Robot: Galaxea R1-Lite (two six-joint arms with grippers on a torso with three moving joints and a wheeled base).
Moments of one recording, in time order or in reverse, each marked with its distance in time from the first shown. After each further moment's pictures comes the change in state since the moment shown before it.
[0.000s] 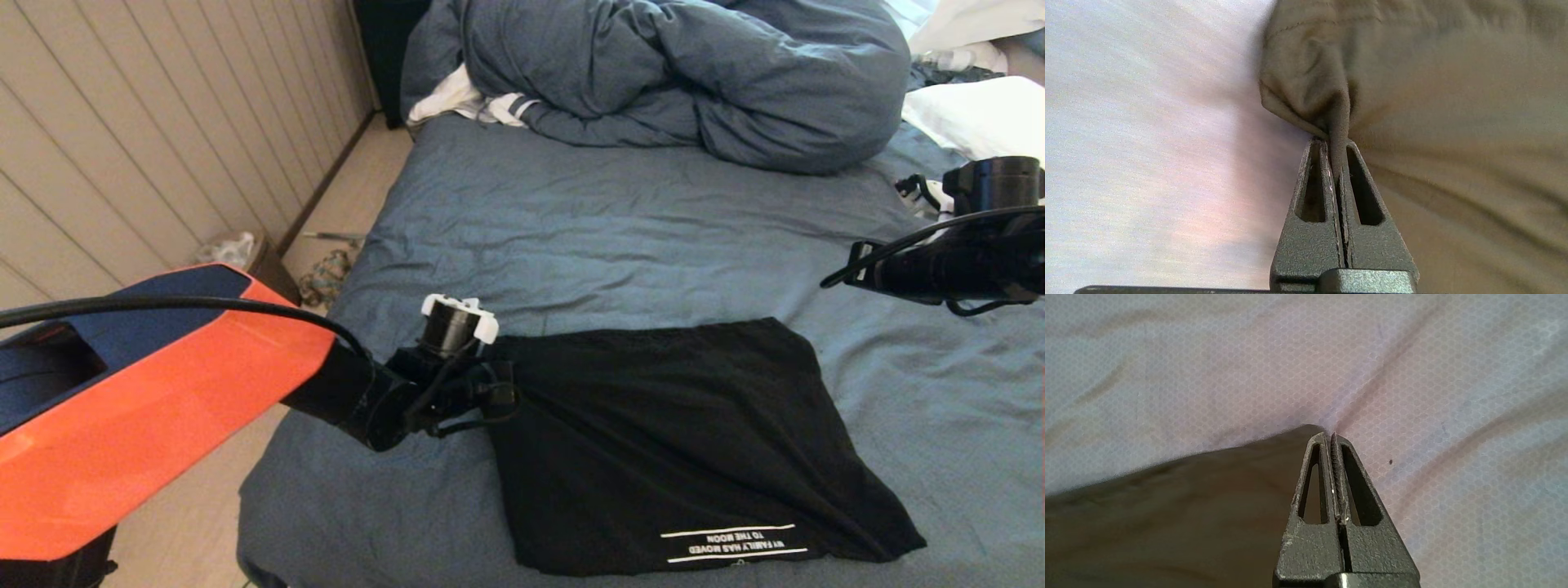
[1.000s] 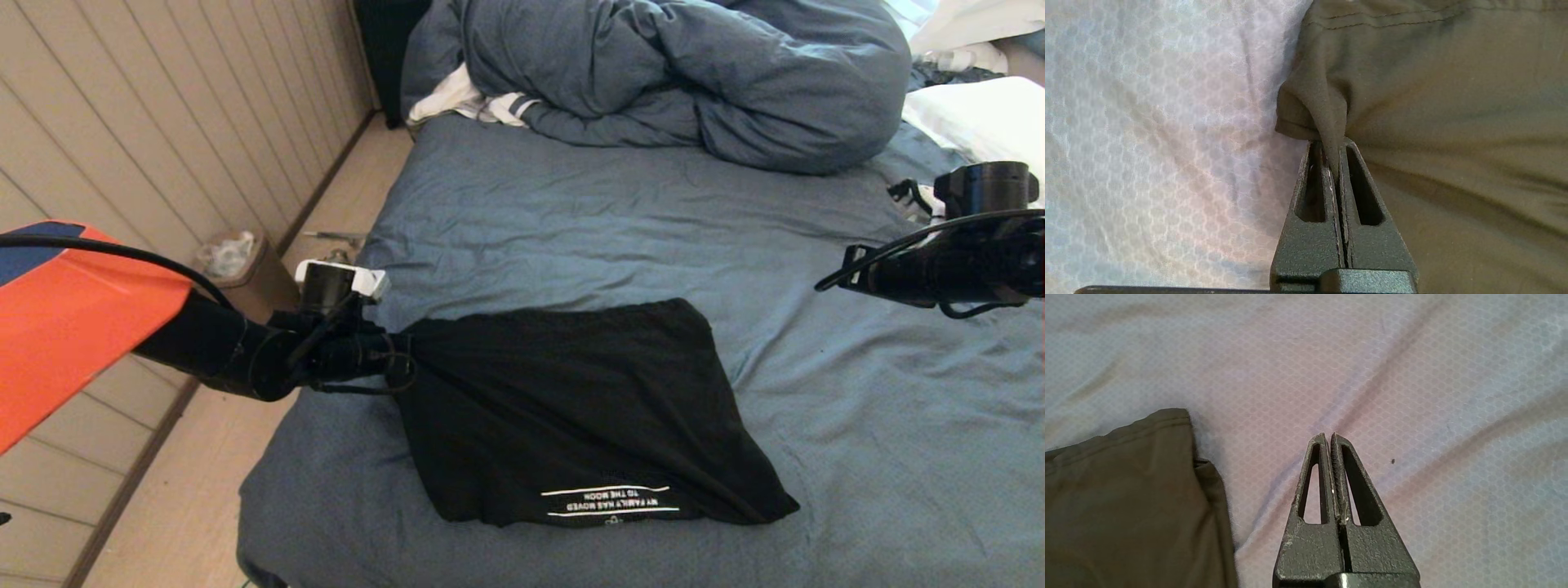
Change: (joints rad) left arm 0.290 -0.112 0.067 0.073 -0.169 0.268; right arm 0.001 0.018 -0.004 0.000 -0.001 0.000
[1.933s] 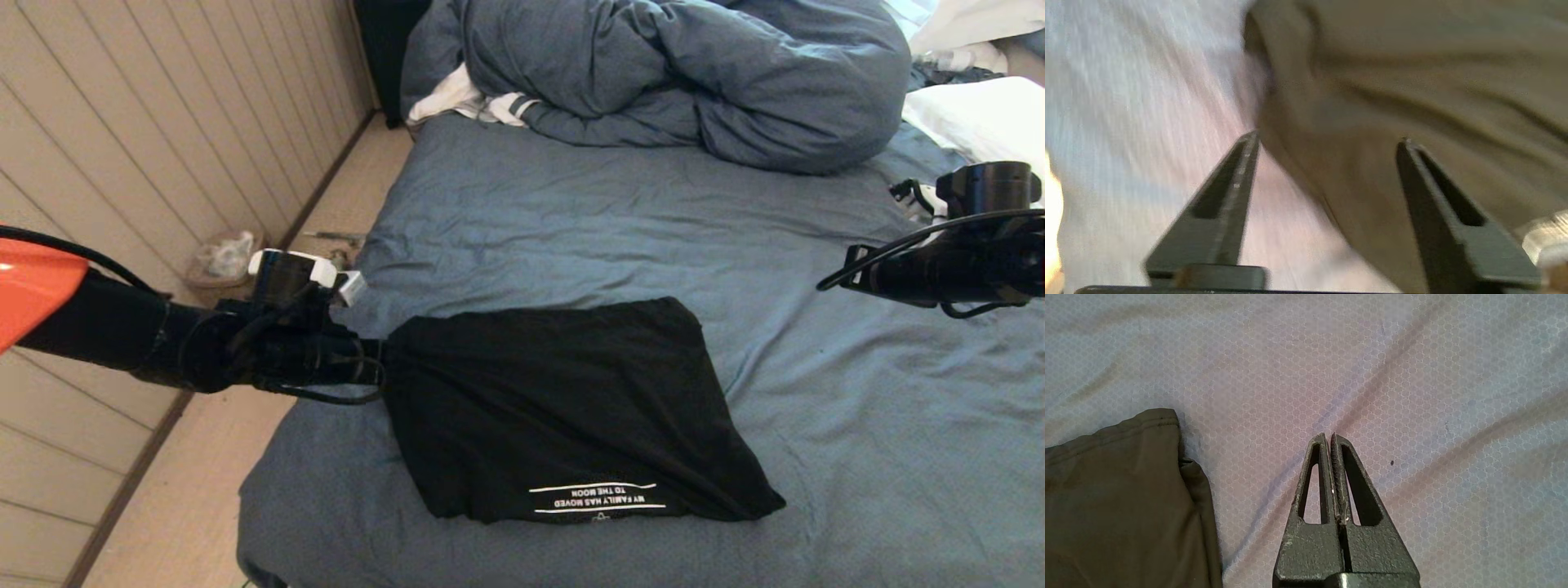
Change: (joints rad) left arm 0.044 -0.160 0.073 0.195 -0.139 0.037; right arm -0.006 0.003 -0.004 0.000 0.007 -0.003
